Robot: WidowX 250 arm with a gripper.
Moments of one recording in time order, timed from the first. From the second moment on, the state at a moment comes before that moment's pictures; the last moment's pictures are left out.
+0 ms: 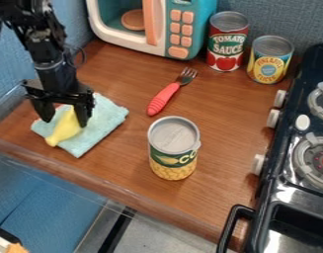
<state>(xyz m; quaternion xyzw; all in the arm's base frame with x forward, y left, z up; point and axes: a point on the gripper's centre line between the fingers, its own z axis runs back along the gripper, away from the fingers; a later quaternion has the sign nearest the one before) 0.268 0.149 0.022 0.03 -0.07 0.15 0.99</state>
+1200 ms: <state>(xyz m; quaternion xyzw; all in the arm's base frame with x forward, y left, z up) 0.351 0.046 0.095 -0.03 -0.15 0.05 0.99</state>
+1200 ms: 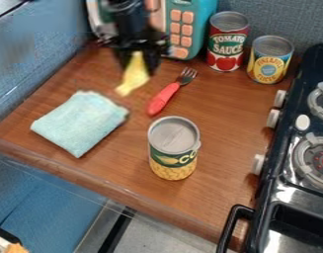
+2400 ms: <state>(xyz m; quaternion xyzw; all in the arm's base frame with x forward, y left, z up) 0.391 -0.042 0.022 -0.04 -0.06 -0.01 1.00</state>
